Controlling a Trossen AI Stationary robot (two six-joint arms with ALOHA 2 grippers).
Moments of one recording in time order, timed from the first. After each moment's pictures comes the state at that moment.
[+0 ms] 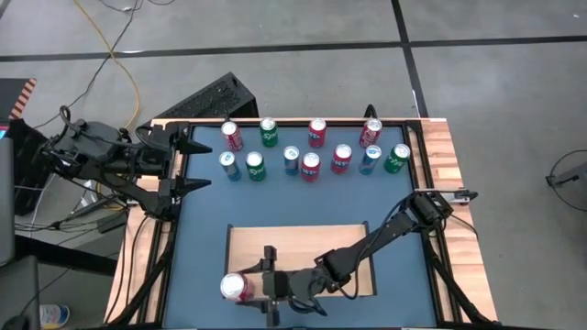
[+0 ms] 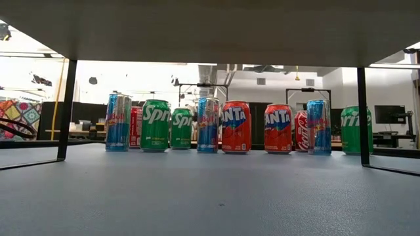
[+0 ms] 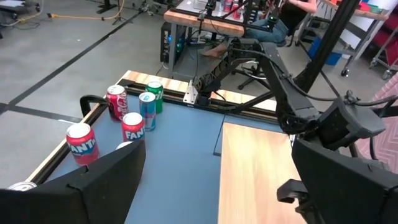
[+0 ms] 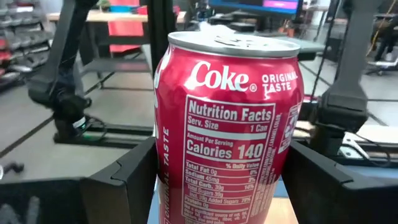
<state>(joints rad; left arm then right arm) -0.33 0.97 1.61 -0.86 -0.41 -0.27 0.52 2.18 1.81 0.27 0.44 0.06</state>
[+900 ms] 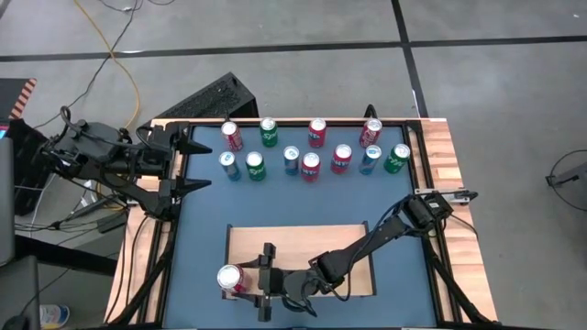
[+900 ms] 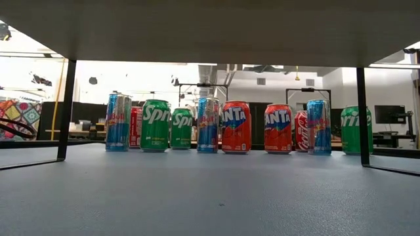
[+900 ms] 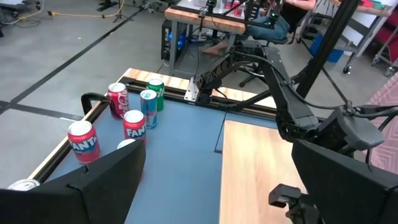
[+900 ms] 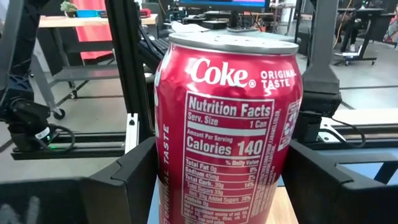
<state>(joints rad) -0.33 0.97 1.61 -0.87 -0.41 -0.27 0.51 2.25 1.83 0.32 0.55 0.11</state>
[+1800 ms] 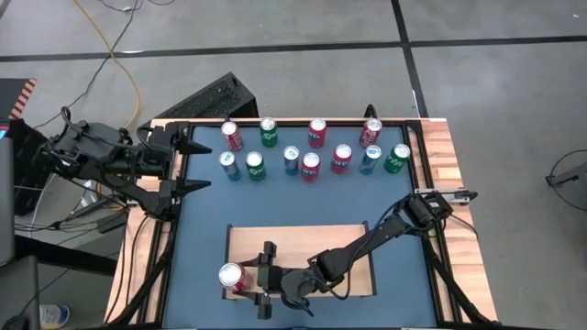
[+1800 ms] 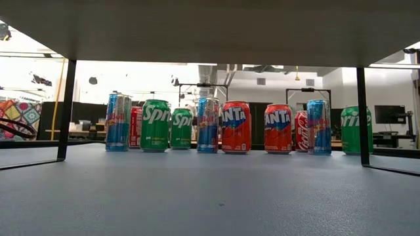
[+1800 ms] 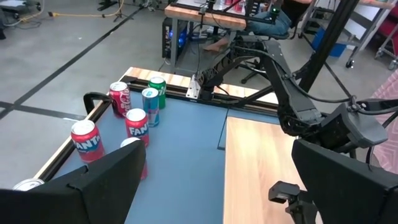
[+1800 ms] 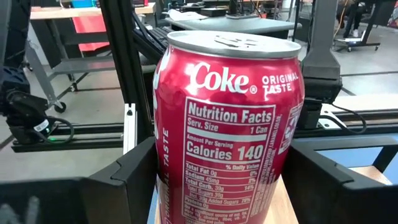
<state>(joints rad) -0.33 0.97 1.61 -0.88 -0.41 -0.26 0.51 2.24 1.83 0.24 0.53 0.17</state>
